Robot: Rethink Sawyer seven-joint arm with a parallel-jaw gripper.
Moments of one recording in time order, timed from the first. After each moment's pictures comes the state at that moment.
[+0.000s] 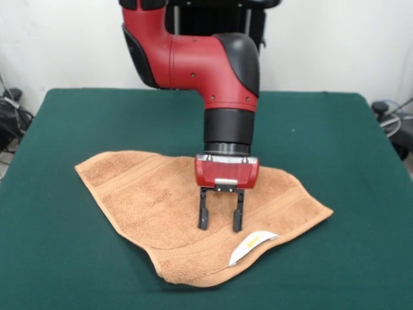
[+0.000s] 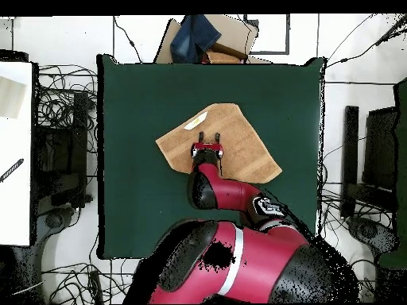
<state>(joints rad) -0.33 -0.27 0.06 1.72 -0.22 -0.60 1.65</state>
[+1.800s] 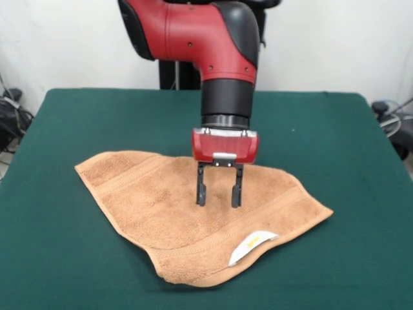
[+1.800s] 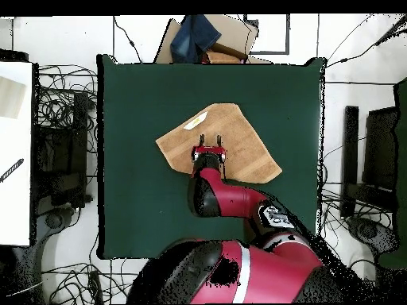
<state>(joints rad) -0.34 -0.38 0.06 1.81 -0.25 -0.58 1.65</state>
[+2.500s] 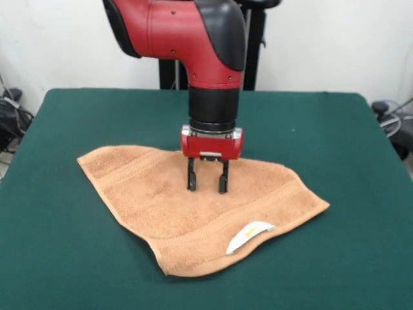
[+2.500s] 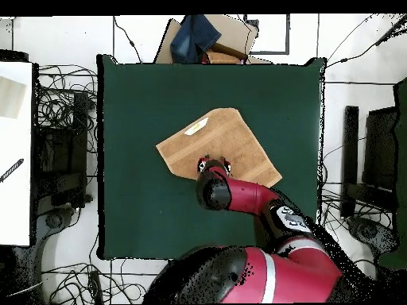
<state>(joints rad) -0.40 -0.42 0.10 1.80 -0.18 -0.07 1.65</state>
